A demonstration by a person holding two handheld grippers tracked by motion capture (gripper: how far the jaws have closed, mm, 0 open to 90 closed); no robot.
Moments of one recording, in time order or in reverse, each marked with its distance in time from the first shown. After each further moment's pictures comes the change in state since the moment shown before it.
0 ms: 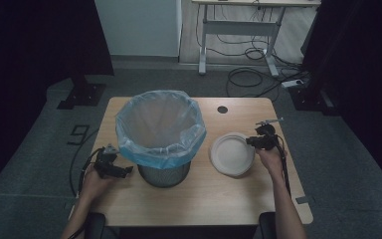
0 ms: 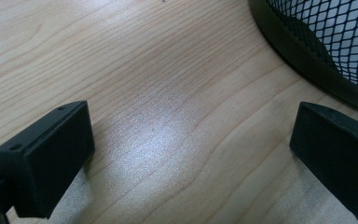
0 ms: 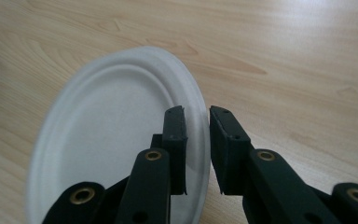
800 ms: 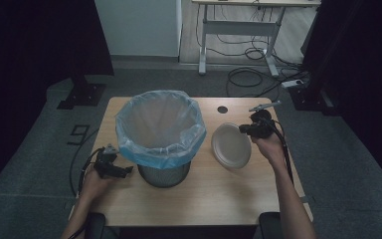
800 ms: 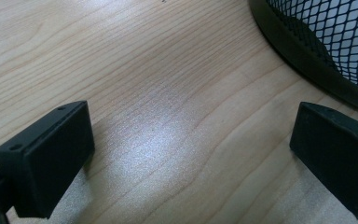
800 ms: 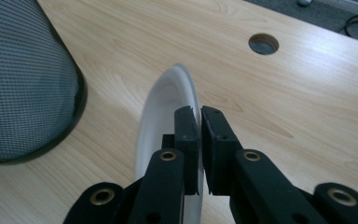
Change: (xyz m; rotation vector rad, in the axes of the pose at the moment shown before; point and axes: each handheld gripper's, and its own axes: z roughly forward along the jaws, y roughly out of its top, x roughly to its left) left arm 0.000 0.000 0.000 -0.001 0.001 0.000; right arm 0.045 0.055 -0.055 -0.049 0.099 -0.153
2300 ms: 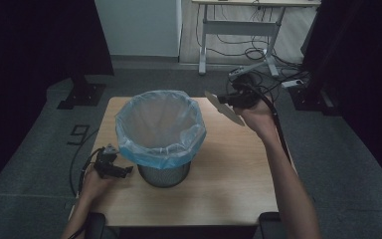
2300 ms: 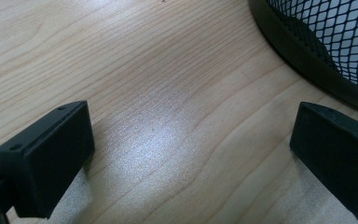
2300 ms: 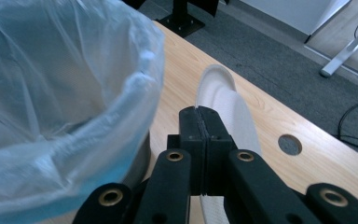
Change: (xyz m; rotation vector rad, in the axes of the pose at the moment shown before) left arm 0.000 0.000 0.000 0.001 -0.001 0.000; right arm 0.075 0.119 -0.064 -0.110 0.100 -0.177
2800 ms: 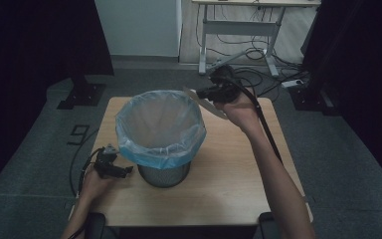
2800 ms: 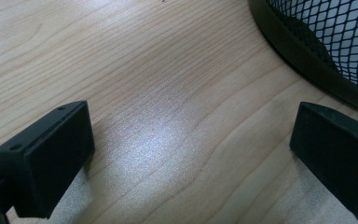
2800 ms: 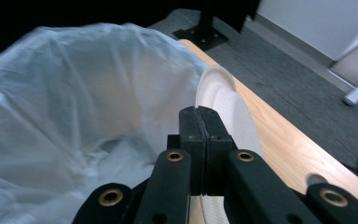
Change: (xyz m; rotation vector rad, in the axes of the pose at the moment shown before) left arm 0.000 0.000 0.000 0.000 0.000 0.000; right arm 0.048 0.043 0.009 -0.017 0.082 -0.091
